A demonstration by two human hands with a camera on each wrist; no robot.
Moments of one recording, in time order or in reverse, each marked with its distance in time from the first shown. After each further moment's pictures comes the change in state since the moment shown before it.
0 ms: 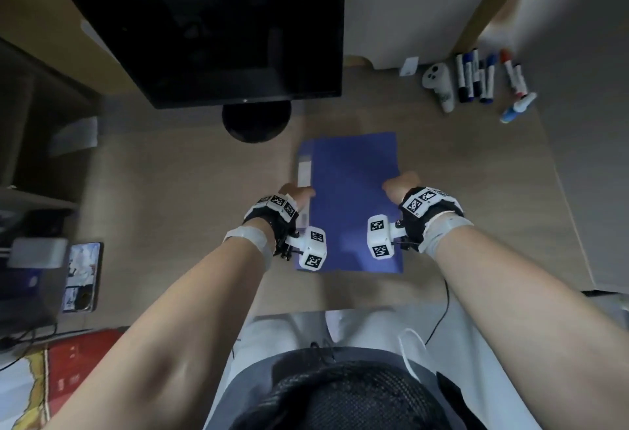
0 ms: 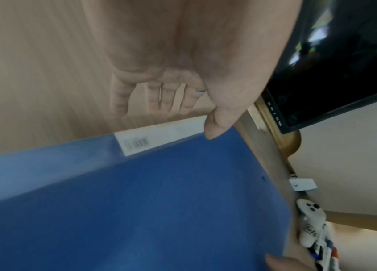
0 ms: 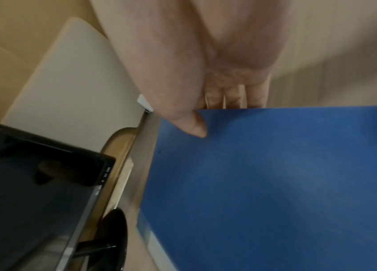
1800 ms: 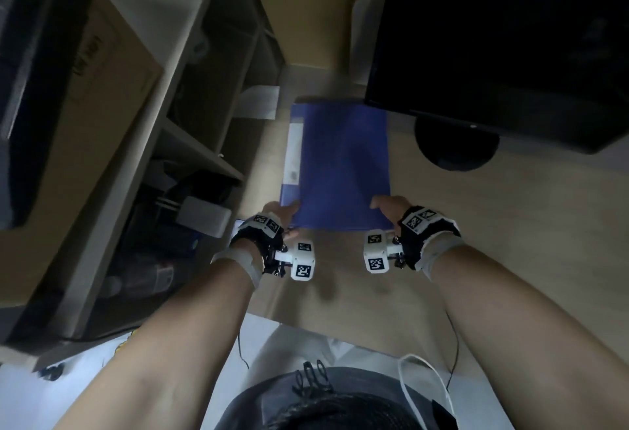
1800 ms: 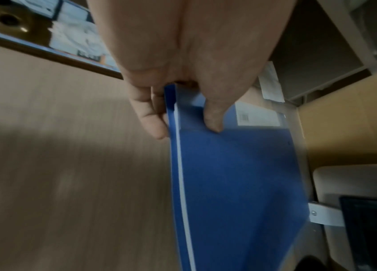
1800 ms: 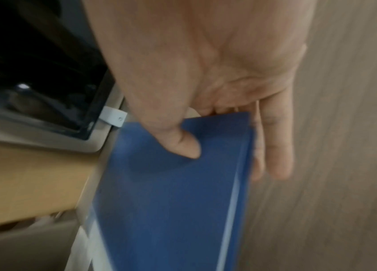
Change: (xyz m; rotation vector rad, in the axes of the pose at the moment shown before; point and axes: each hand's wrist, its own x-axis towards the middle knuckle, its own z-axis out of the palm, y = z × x) left_hand 0.067 -0.252 -0.335 -0.654 0.115 -0.292; right_hand -0.080 -0.235 0.361 0.012 -0.405 0.092
